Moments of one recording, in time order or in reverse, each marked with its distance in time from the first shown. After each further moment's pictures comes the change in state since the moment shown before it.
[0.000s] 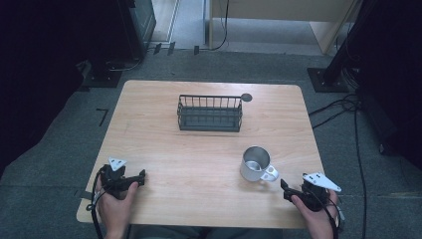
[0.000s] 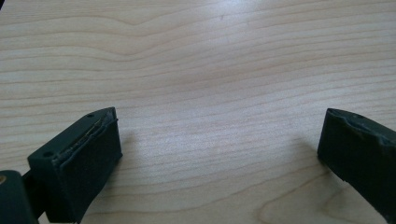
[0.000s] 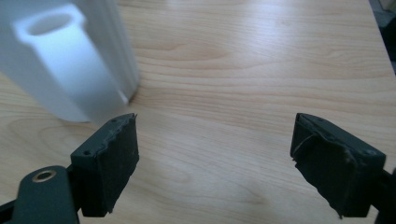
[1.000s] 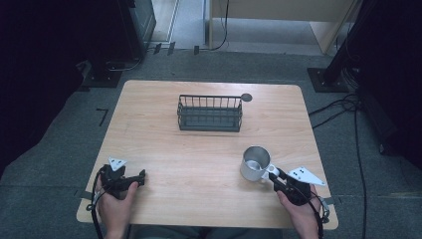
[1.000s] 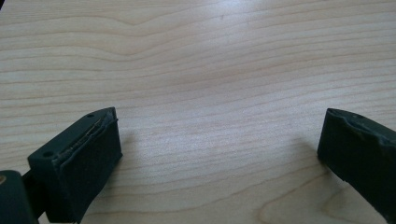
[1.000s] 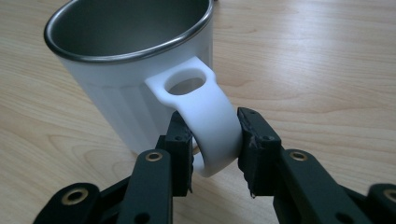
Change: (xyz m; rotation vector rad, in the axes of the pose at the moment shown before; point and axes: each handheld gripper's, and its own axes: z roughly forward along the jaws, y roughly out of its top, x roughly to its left) left arm 0.000 0.000 0.000 0.000 0.000 0.000; right arm 0.036 0.017 0.015 -0.065 0.132 -0.044
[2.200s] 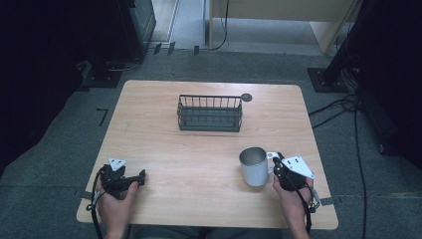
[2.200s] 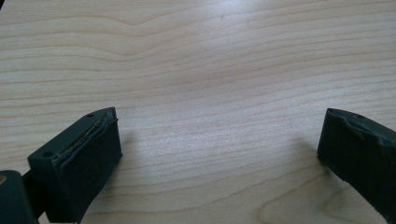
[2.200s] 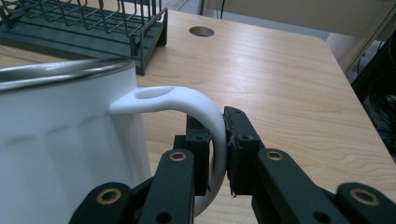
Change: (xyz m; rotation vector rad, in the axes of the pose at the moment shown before) left arm 0.000 0.000 0.000 0.000 0.000 0.000; right arm 0.005 0.023 0.025 -0.134 -0.238 -0.066
